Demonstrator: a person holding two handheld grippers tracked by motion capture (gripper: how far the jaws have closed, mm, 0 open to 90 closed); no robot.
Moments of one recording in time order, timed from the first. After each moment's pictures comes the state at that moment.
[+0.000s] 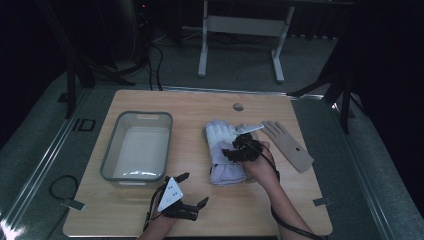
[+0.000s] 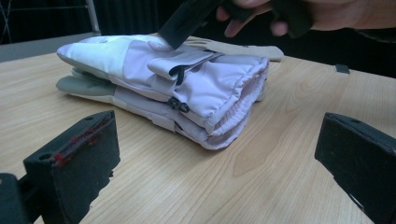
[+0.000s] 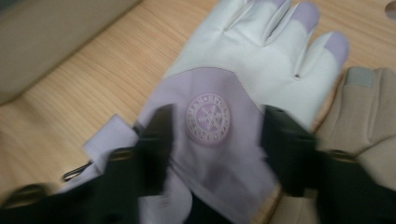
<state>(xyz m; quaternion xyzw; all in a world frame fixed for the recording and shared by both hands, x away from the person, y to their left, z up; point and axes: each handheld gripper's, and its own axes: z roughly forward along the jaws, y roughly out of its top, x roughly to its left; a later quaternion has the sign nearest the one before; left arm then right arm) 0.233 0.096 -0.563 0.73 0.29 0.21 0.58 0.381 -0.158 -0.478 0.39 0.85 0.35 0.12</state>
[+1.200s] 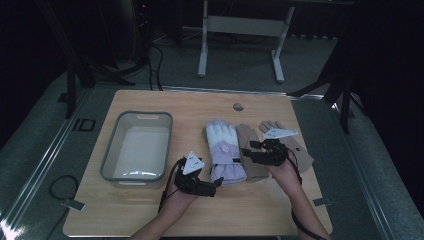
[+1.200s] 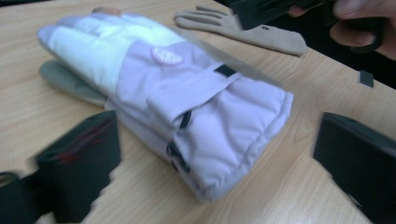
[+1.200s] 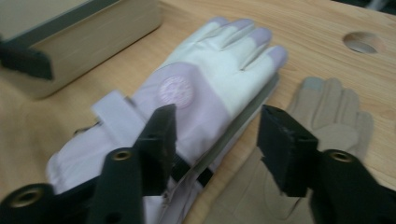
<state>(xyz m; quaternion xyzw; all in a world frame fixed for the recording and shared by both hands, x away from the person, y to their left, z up) 0.284 0.047 -0.501 0.78 0.37 0.15 0.49 0.372 -0.228 -0.473 0.36 0.82 0.43 0.12</state>
